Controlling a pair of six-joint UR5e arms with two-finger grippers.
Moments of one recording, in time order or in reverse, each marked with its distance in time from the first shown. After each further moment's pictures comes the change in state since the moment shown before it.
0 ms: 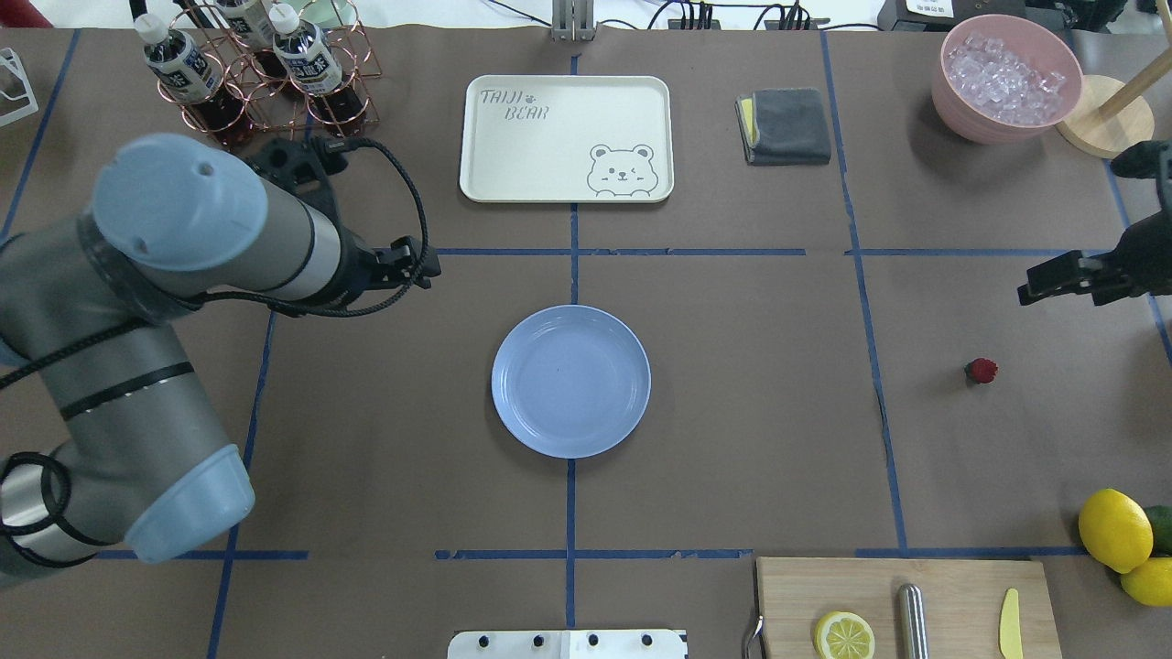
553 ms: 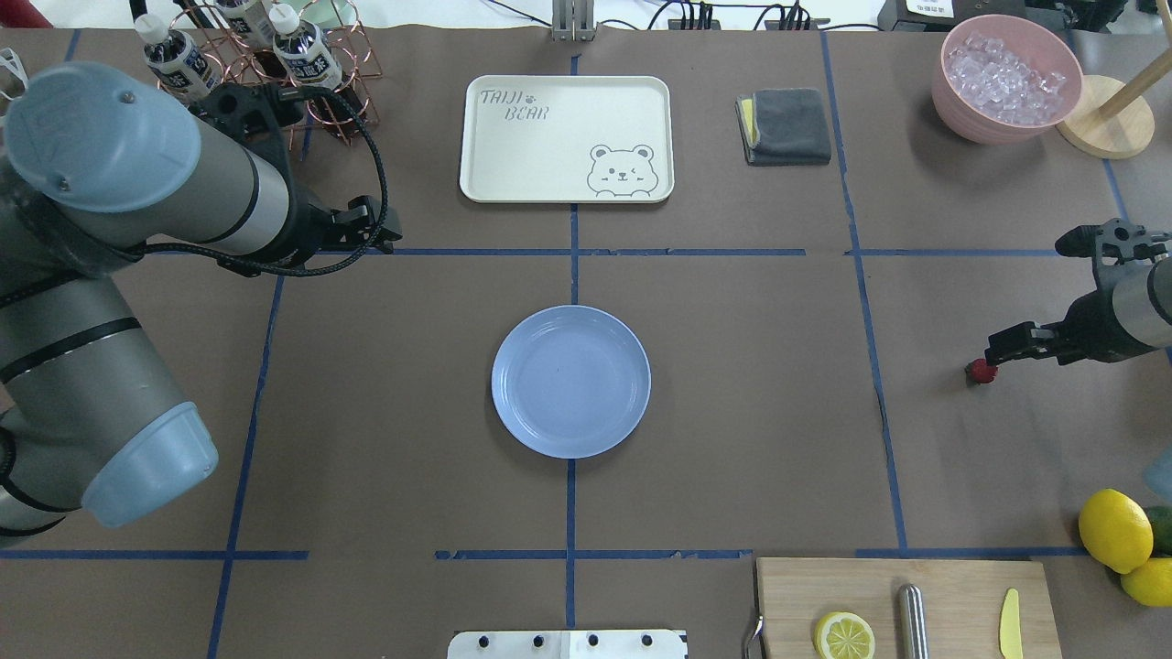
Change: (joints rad) left arm -0.017 0.004 -0.009 0.009 -0.008 0.025; right arm -0.084 0.022 -0.124 0.077 -0.052 0.022
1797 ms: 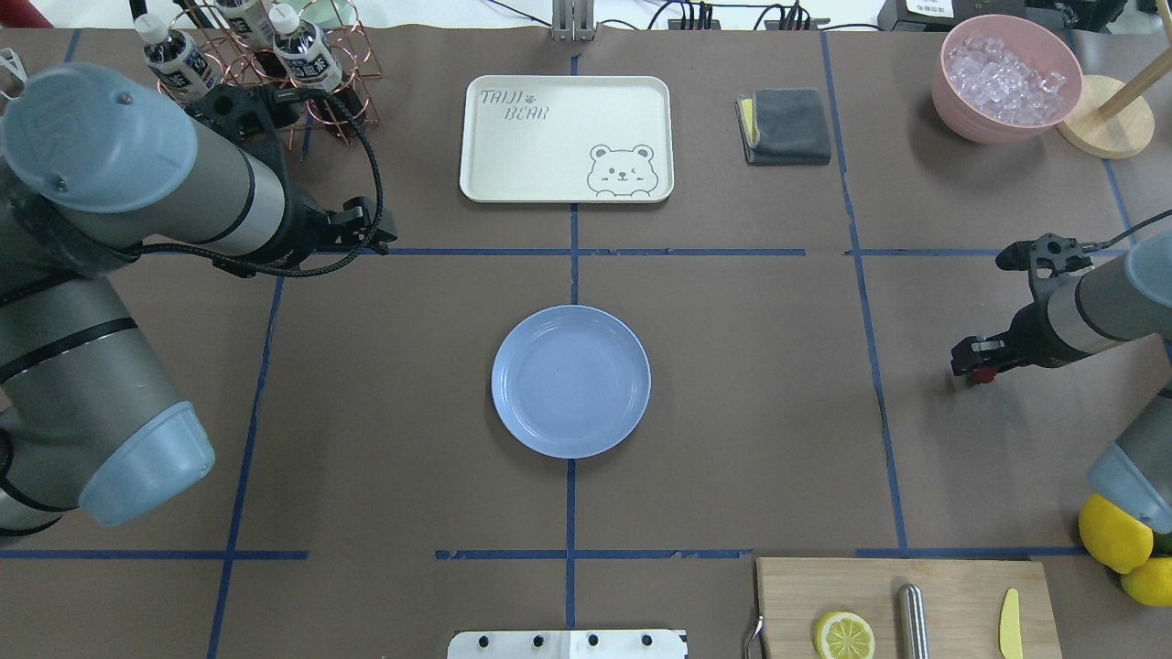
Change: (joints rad) left arm 0.000 0.007 0.002 -0.001 0.000 0.000; right arm -0.050 0.038 -0.036 -0.003 -0.034 -0.006
